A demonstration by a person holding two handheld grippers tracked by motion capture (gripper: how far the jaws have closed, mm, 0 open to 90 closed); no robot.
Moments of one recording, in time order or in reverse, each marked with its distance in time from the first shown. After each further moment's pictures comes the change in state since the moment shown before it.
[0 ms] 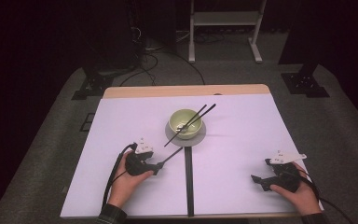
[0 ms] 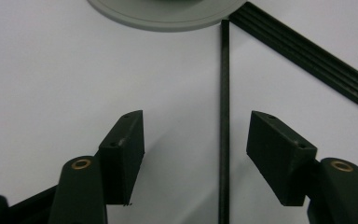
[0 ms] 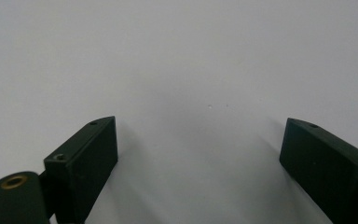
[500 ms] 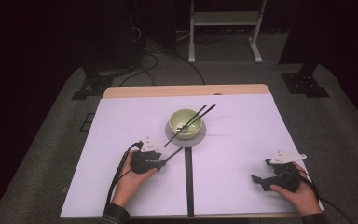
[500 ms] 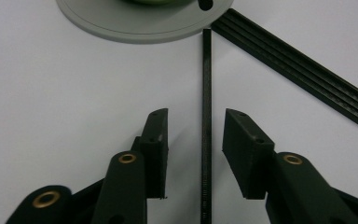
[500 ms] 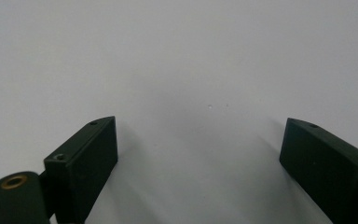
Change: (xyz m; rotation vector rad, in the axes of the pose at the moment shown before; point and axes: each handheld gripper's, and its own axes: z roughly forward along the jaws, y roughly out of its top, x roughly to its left) left arm -0.007 0.009 0.008 0.015 -0.027 0.034; right arm 0.000 0.000 0.000 -0.001 0.000 -0.001
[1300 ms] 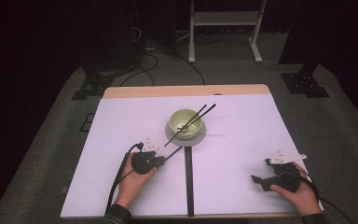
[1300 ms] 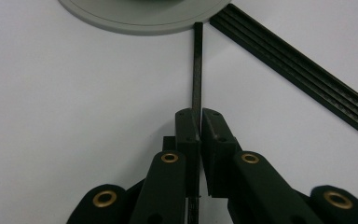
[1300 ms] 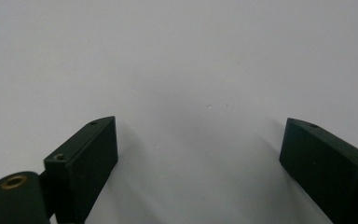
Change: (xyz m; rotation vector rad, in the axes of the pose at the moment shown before) left arm -0.004 -0.001 0.002 0.012 -0.002 -0.048; right arm 0.000 0.000 0.000 0.000 0.000 -0.001
